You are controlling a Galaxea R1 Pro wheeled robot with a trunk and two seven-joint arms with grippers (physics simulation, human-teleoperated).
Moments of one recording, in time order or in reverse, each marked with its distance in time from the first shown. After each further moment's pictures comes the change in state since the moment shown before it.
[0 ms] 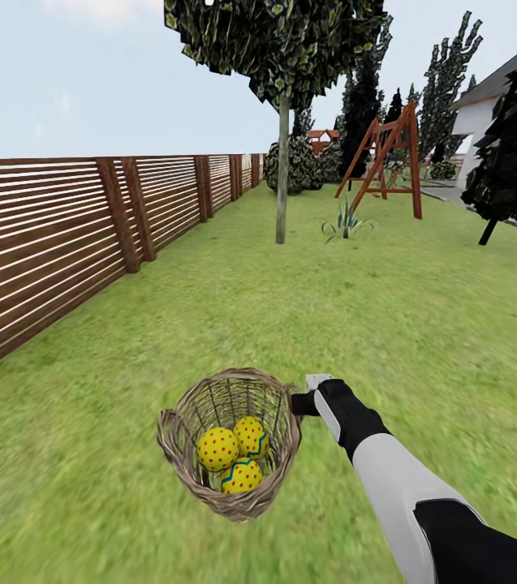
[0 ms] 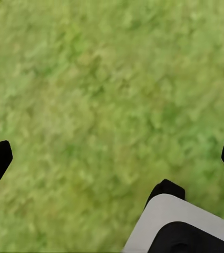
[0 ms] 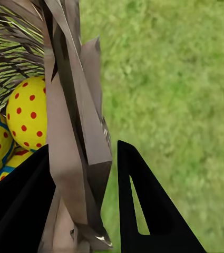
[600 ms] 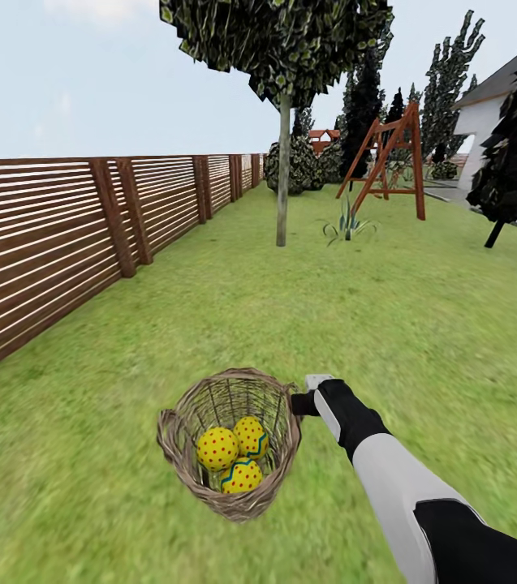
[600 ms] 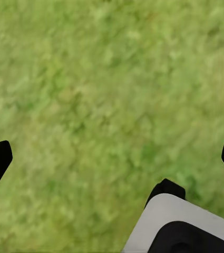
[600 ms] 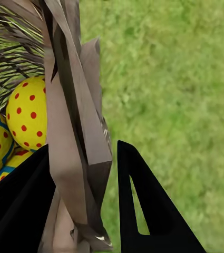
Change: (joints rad) left arm 0.000 0.000 0.000 0.001 -0.001 0.000 0.000; right arm 0.000 0.000 0.000 0.000 0.000 0.000 0.001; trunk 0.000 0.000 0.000
